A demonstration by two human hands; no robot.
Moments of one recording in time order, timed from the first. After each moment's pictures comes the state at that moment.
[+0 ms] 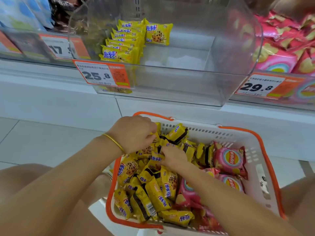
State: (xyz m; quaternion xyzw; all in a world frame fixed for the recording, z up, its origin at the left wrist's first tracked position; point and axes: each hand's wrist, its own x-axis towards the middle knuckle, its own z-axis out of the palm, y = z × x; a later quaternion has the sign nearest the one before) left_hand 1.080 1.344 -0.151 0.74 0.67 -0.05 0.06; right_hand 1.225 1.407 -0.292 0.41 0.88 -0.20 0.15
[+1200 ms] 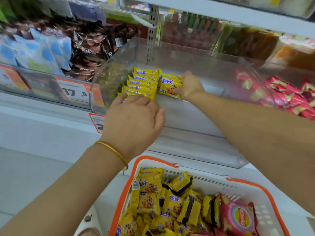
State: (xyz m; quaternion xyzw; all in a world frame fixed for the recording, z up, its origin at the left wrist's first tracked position) left_hand 1.028 1.396 -0.071 0.60 0.76 0.19 -0.12; right_hand 1.090 1.624 -0.081 0.51 0.84 -0.15 -0.14
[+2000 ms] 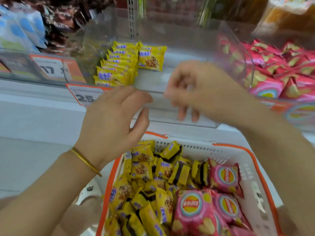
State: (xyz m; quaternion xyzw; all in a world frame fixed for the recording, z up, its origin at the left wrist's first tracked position) left_hand 1.069 1.346 -0.081 0.68 0.63 0.33 -0.16; right_hand 1.222 1.452 -0.017 0.31 0.86 -0.38 -0.18
